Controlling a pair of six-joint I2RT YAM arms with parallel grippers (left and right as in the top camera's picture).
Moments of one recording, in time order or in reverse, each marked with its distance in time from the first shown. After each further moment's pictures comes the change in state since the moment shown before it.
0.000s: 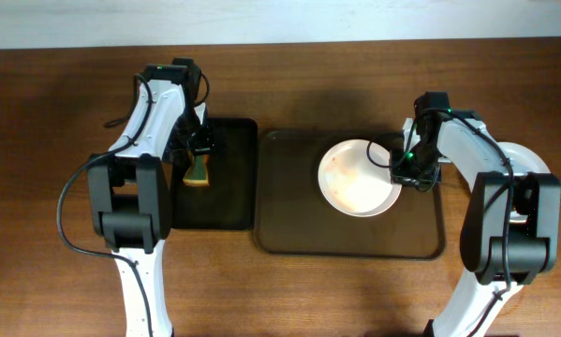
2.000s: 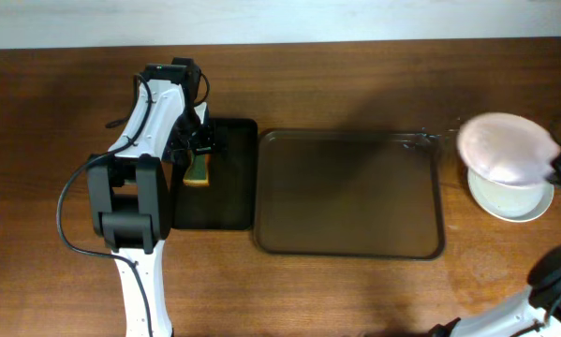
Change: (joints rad) left arm 0.000 -0.002 0.000 0.000 0.022 0.000; right arm -0.739 -0.100 0.385 -0.357 -0.091 0.143
